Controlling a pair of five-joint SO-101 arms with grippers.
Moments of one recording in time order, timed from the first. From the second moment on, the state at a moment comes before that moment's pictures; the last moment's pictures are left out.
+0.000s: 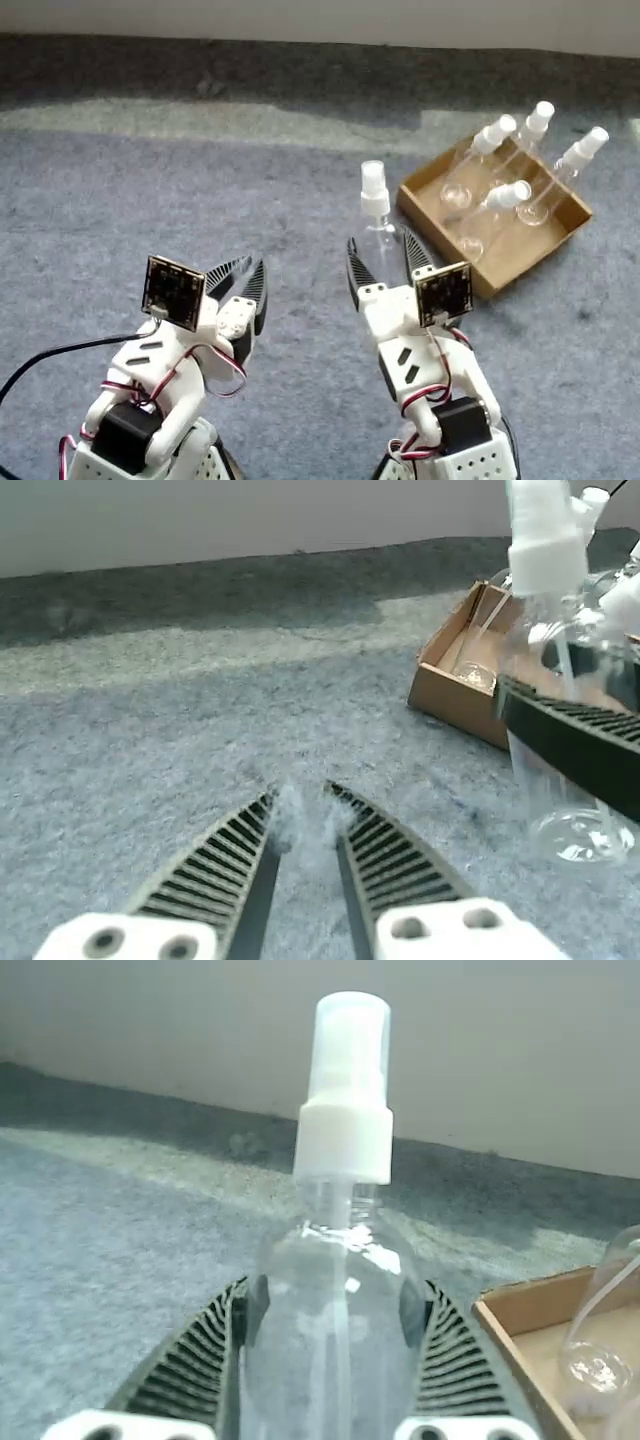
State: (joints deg) left arm 19.8 -104.0 76.1 57.5 11.3; right arm -23.1 -104.3 87.9 30.9 1.5
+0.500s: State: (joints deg) left arm 35.5 -104.2 77.9 60.0 19.6; right arm -27.1 -104.3 87.0 28.5 1.1
